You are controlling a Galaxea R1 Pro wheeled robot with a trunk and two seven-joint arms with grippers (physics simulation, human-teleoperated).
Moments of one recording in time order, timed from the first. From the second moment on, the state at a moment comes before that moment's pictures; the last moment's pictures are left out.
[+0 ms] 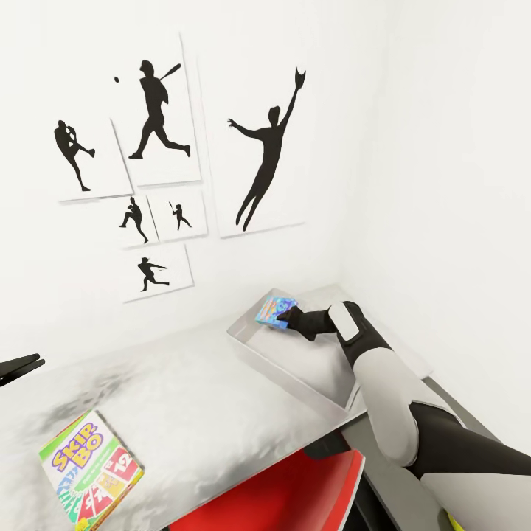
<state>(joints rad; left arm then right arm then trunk) -0.34 0.56 0.75 -1.33 0.15 1.04 -1.57 -1.11 0.17 -0.27 -0.48 -0.47 0.84 -0.01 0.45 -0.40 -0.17</state>
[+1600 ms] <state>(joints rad) -0.34 0.56 0.75 -1.33 0.15 1.04 -1.57 -1.11 0.17 -0.28 -0.49 -0.47 0.84 -0.01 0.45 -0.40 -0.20</state>
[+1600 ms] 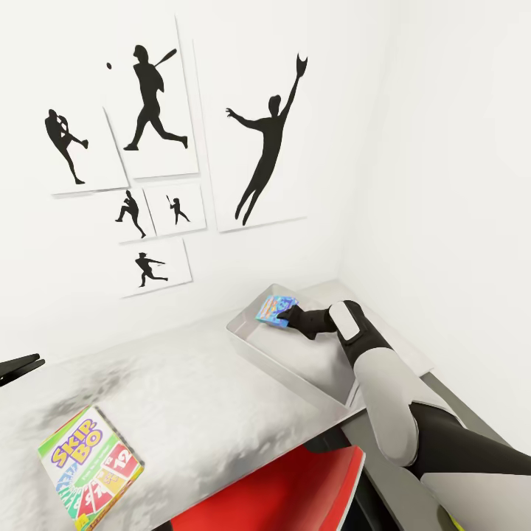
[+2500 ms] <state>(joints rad) -0.34 0.56 0.75 -1.33 0.21 1.04 -1.57 -1.11 0.17 -0.28 -0.49 -0.47 0.84 -0.01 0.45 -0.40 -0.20</state>
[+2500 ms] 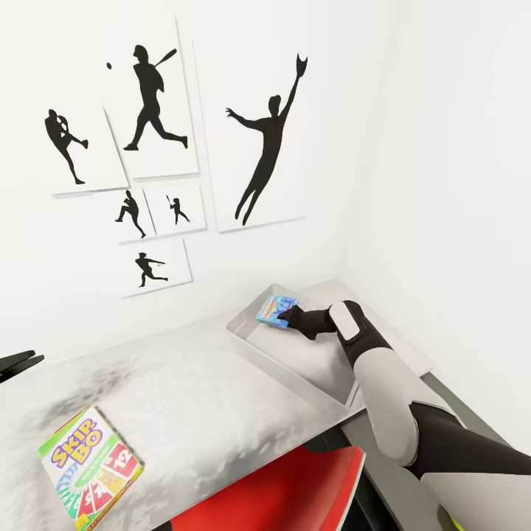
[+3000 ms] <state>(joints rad) -0.36 0.61 0.58 -1.33 0.44 1.04 -1.57 -1.12 0.17 -0.28 -0.49 -0.47 0.85 -0.01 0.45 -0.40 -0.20</state>
